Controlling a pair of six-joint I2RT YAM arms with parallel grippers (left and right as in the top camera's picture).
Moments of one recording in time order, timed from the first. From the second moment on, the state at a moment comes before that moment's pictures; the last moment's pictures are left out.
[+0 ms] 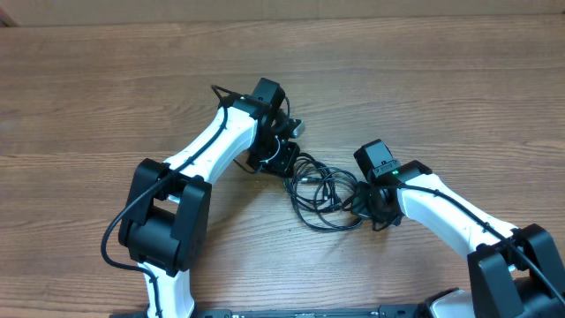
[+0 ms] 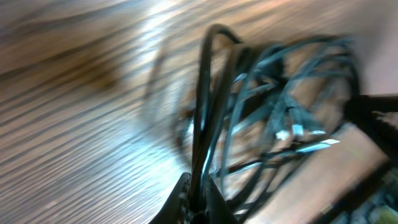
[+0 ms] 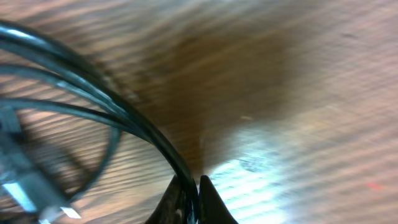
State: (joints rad) left arm -0.43 2.01 1.45 -0.97 0.43 -0.07; right arm 0.41 1.57 0.80 -0.74 0.00 0.75
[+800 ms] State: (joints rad) left arm -0.32 2.01 1.45 -1.06 0.29 -0.15; right arm 0.12 1.57 0.80 -0.90 0.20 0.92
